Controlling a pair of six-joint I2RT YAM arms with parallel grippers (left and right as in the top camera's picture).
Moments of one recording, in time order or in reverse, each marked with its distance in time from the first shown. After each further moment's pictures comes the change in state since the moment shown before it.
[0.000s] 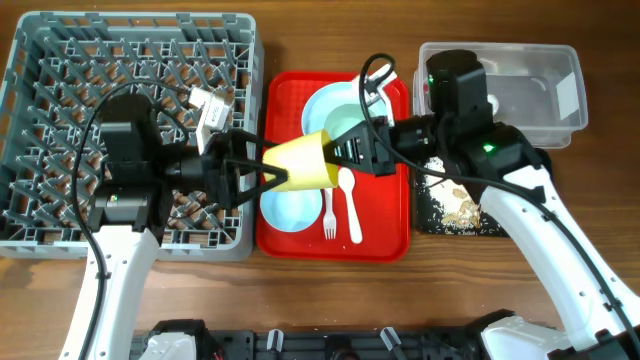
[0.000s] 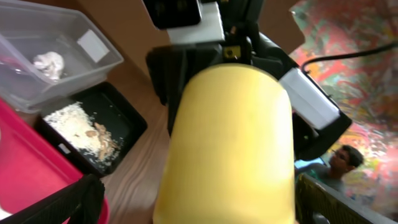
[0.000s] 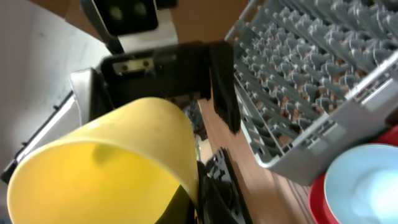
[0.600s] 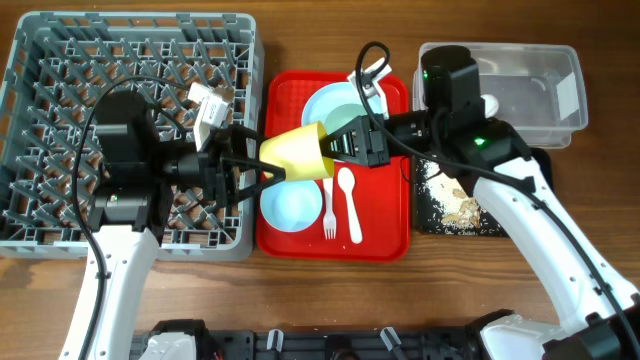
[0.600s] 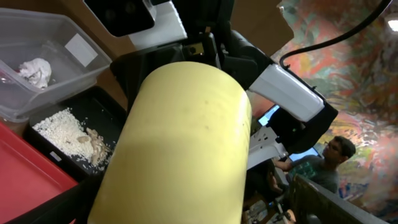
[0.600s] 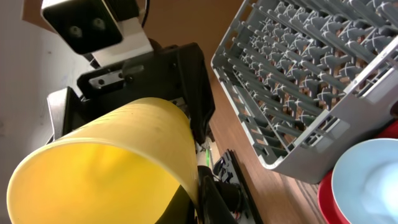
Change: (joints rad) left arm 0.000 0.002 0.000 0.131 0.036 -0.101; right arm 0.000 0.045 0.000 0.051 0.002 0.108
